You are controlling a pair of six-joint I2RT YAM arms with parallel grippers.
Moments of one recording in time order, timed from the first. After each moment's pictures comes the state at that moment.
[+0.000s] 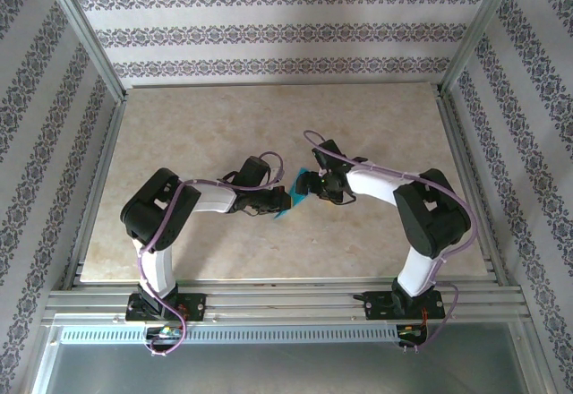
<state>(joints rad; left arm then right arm) -0.57 1.89 0.89 0.13 0.55 -0.72 0.51 1.77 1.02 -0.41 -0.15 0.68</state>
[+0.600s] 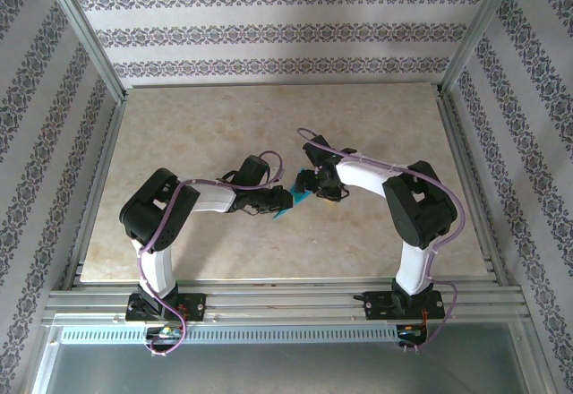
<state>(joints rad) -0.57 1.88 0.89 0.13 0.56 -0.72 0.53 1.87 1.16 -0.57 -0.07 0.73</state>
